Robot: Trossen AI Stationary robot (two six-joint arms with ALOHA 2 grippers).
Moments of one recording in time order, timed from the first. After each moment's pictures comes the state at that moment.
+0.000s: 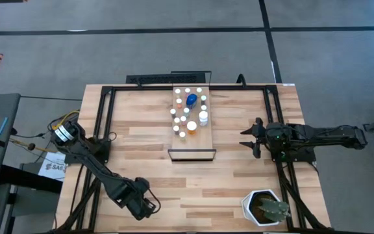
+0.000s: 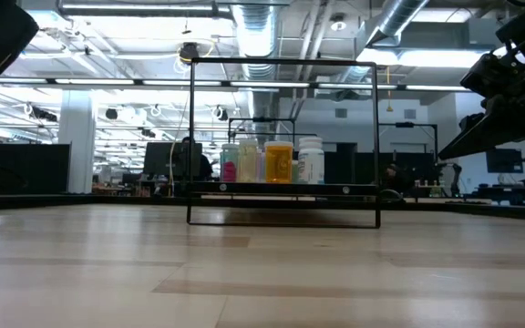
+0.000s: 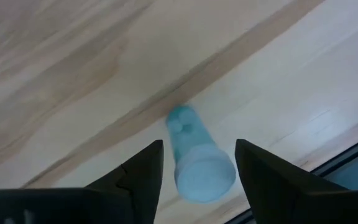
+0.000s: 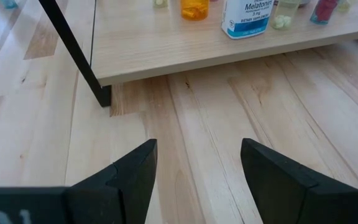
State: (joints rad) left arm -0.77 1.73 1.11 -0.73 0.02 -1.77; right arm -0.05 0.28 0.17 -0.42 0.13 0.14
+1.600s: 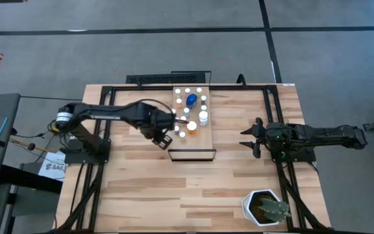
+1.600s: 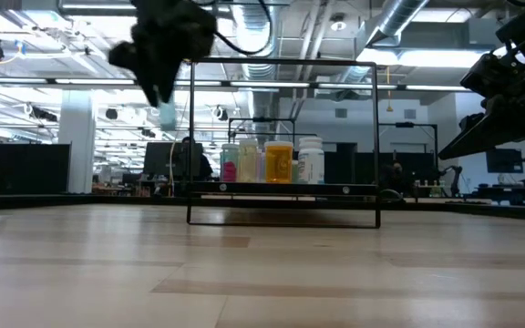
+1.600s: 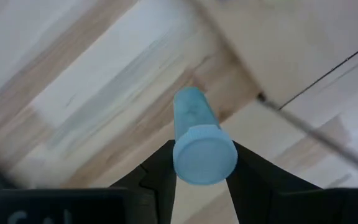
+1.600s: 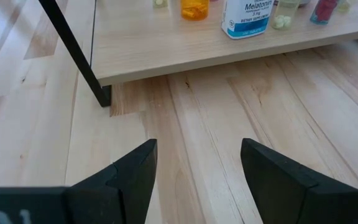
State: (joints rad) left arm 0.03 1.60 1.45 -1.32 -0.04 -0.87; right arm -0.05 0.28 0.17 -0.42 0.13 0.14
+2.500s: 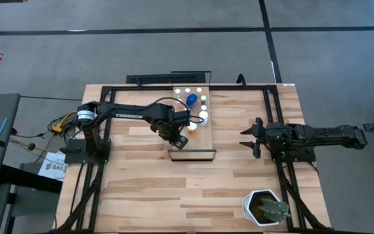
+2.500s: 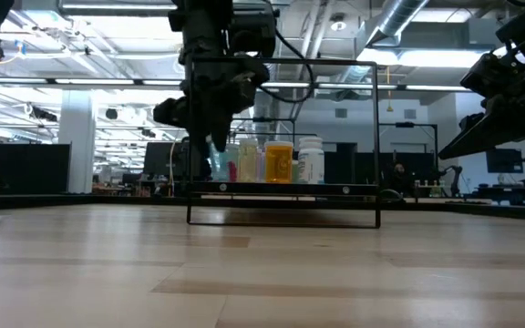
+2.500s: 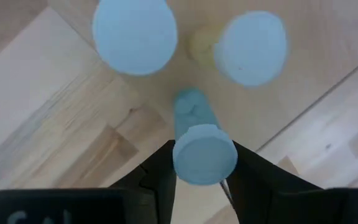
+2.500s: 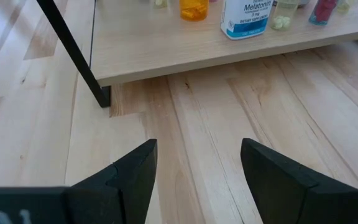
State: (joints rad) left arm 0.14 1.84 1.45 -1.00 0.18 -0.76; right arm -0.05 0.28 0.17 -0.42 0.13 0.14
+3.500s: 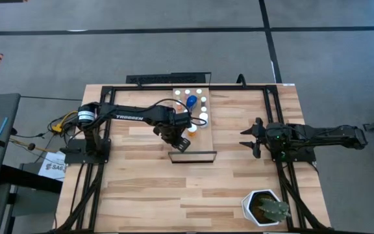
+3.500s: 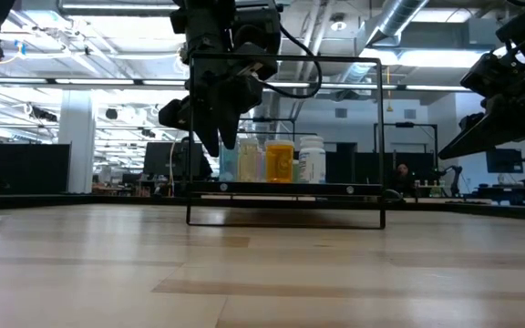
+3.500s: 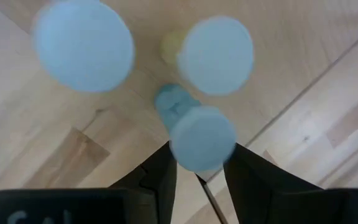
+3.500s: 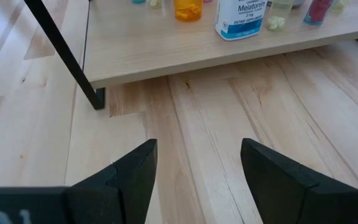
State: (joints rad) left arm 0.12 1.85 1.45 -0.94 0.23 -0.77; right arm -0.05 0.28 0.17 -0.42 0.13 0.14
